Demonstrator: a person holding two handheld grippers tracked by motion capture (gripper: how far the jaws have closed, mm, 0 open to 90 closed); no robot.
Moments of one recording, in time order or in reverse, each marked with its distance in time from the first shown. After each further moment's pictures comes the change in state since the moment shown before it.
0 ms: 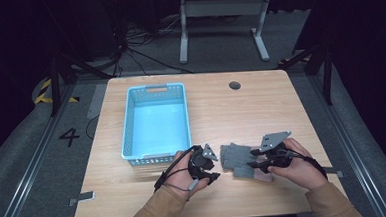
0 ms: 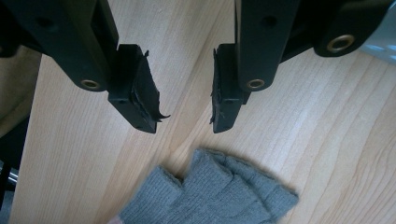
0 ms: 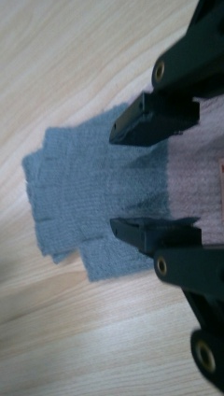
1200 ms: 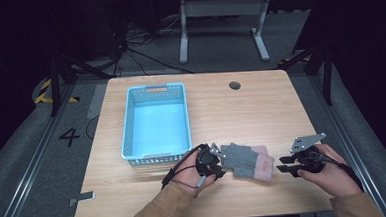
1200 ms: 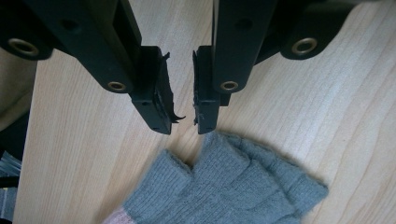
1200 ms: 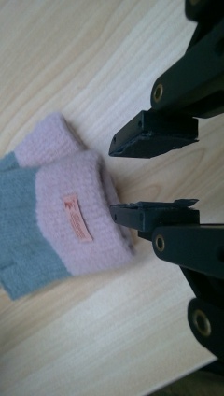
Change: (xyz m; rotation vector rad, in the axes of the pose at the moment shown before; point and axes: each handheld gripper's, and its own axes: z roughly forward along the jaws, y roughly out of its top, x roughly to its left) left arm 0.003 0.011 0.023 0.006 -0.059 -0.019; right arm -0.004 -0.047 -0.061 0.099 -0.055 0.191
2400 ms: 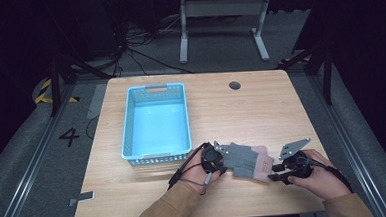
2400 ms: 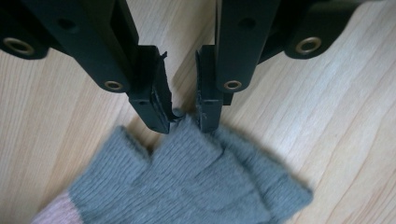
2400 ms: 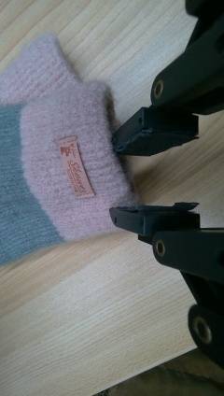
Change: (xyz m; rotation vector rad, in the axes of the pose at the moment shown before) left arm 0.010 0.005 0.029 -0.021 0.068 -0.072; right arm 0.015 0.003 0.026 0.063 0.096 -0.009
